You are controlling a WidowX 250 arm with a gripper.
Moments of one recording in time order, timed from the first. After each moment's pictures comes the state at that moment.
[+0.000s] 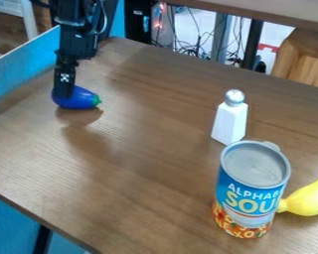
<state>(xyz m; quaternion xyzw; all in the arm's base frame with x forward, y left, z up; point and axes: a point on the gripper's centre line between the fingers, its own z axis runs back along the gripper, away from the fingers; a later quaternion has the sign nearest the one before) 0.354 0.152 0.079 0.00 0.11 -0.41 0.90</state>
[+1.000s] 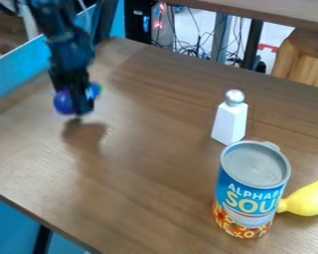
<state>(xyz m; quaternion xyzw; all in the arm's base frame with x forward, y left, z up) 0.332 0.118 0.083 -0.04 -0.06 -0.15 0.99</state>
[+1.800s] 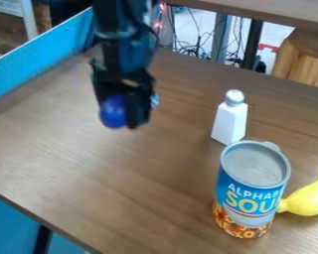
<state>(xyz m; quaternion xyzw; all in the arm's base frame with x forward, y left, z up) 0.292 -0.007 0.117 -0.04 -0.02 -0.11 0.99</state>
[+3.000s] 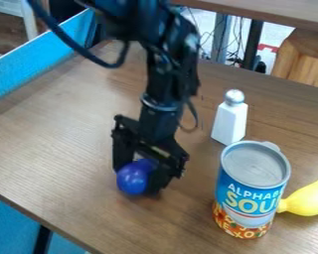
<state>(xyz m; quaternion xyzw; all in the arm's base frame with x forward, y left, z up) 0.268 -0.038 0.066 0.06 0.07 -0.04 1.00</state>
